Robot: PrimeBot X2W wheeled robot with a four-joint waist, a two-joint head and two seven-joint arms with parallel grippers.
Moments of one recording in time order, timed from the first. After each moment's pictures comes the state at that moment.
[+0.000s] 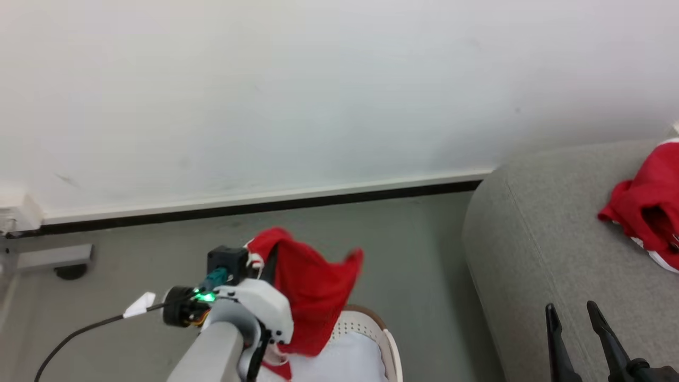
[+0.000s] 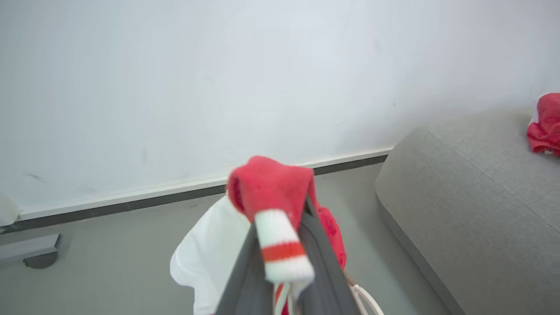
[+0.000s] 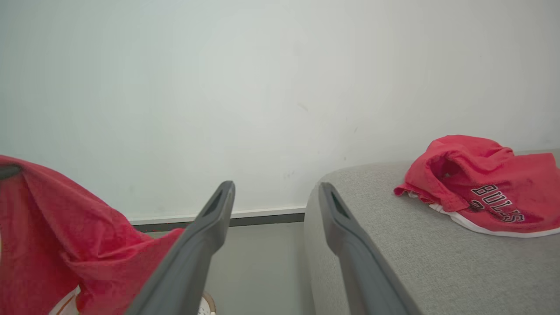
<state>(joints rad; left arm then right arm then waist) -0.56 0.05 -0.36 0.85 -0.26 0.03 -0.24 0.05 -0.05 0.02 0.14 0.23 0.13 -0.26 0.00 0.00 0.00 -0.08</state>
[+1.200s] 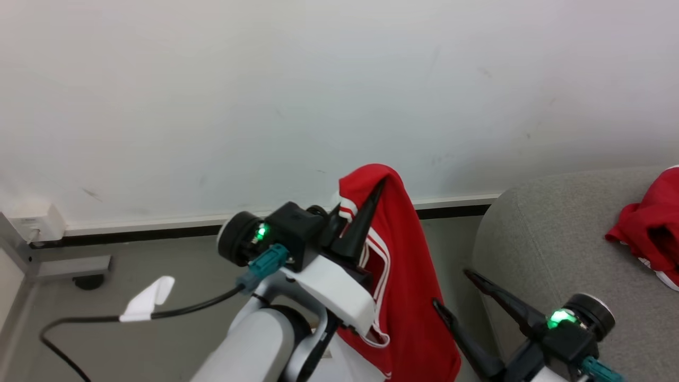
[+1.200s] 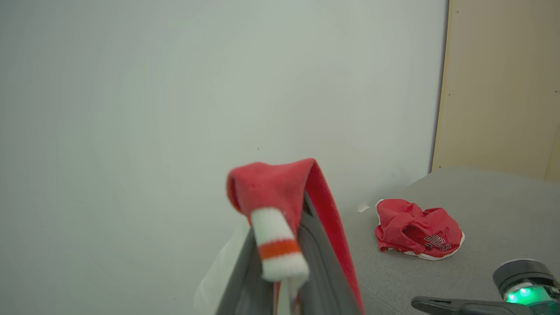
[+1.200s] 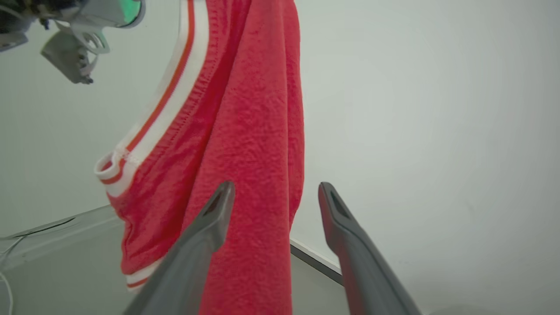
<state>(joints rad) -0.47 0.09 -0.54 -0.08 -0.25 0.10 0.09 -0.24 -0.39 0.63 0.04 0.39 0.13 -0.23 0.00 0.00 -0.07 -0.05</state>
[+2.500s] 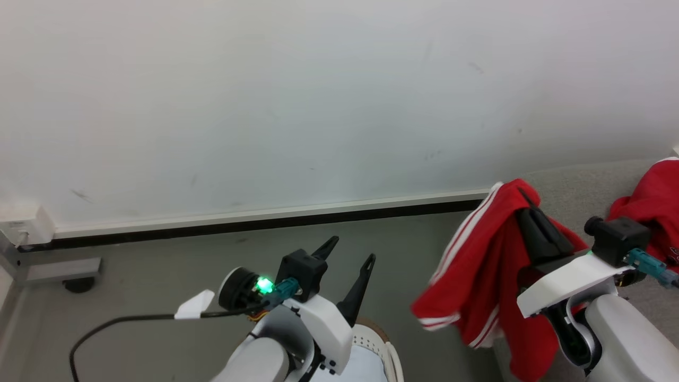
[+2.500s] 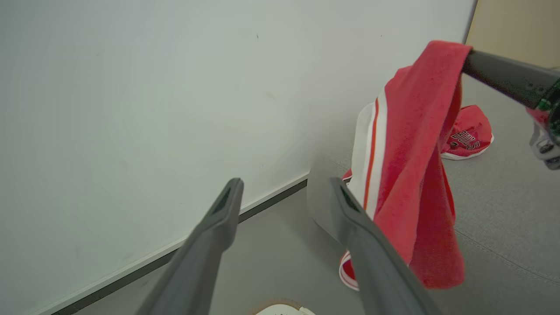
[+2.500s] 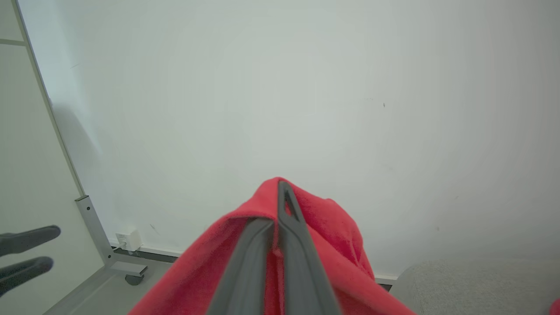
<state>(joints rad) -0.45 0.14 -0.64 0.26 -0.28 0.09 0.01 -0.53 -0.26 0.51 0.49 0.69 0.13 -0.26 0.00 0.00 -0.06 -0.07</state>
